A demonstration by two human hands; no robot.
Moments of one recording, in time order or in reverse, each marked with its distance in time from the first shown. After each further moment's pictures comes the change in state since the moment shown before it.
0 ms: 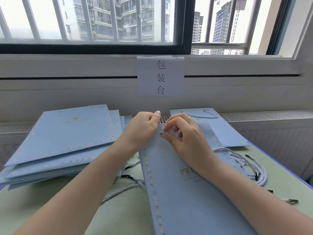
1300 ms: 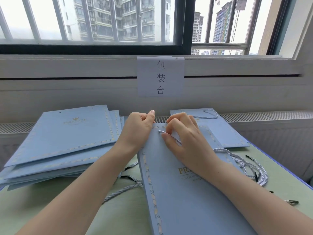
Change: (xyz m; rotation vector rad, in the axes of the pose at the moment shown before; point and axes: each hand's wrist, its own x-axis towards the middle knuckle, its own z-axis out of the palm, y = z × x) left_hand -0.002 -0.012 0.002 -0.214 0.122 0.023; right_hand -0.004 -0.001 -0.004 -0.152 -0.072 -0.038
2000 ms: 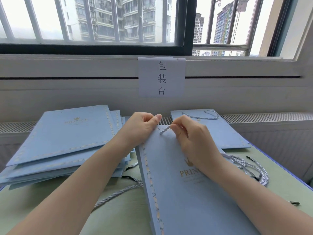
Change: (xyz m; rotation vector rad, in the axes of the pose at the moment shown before) left_hand 0.006 0.002 -0.012 0.076 -0.193 -0.051; right_hand 0.004 -0.003 -0.011 0.115 0.041 0.149
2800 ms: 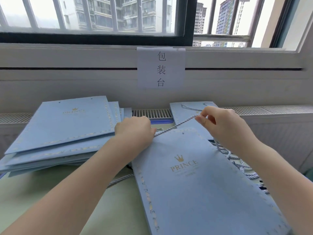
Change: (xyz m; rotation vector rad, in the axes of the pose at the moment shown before) left_hand -0.011 0.002 0.016 1.004 -0.062 -0.206; right_hand 0.000 0.027 -0.061 -0.349 -0.148 0.140
